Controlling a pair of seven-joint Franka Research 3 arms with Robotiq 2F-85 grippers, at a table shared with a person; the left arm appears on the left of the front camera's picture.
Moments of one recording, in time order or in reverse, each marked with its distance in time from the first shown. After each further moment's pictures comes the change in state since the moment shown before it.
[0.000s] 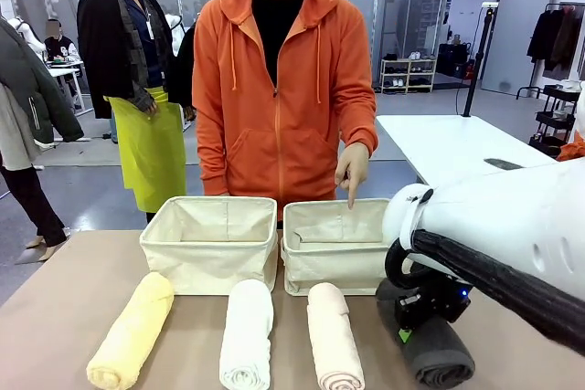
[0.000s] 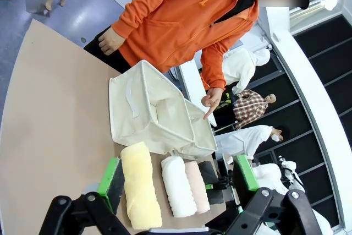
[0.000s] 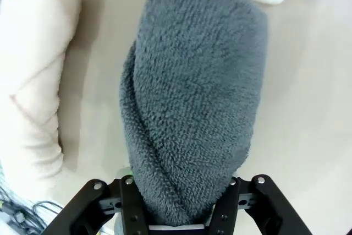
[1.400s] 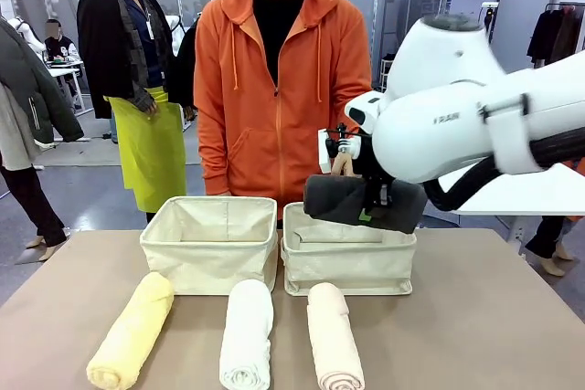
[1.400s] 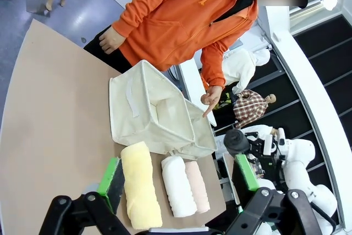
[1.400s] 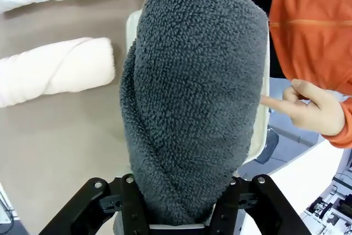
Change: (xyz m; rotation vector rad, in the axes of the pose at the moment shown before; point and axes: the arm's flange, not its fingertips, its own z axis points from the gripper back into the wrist) left arm 0.000 0.000 0.000 0.001 0.001 0.000; right arm 0.131 0.089 0.143 -0.283 -0.166 1.244
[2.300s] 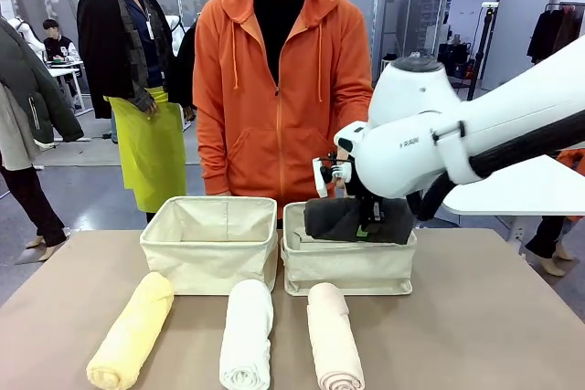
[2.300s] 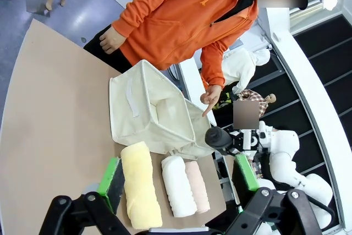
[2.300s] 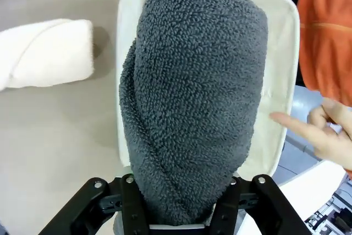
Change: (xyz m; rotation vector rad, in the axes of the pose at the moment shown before) left arm 0.000 0.000 0.000 0.000 0.000 0.000; right arm -0.004 -0.027 -0.075 0.075 0.063 0.087
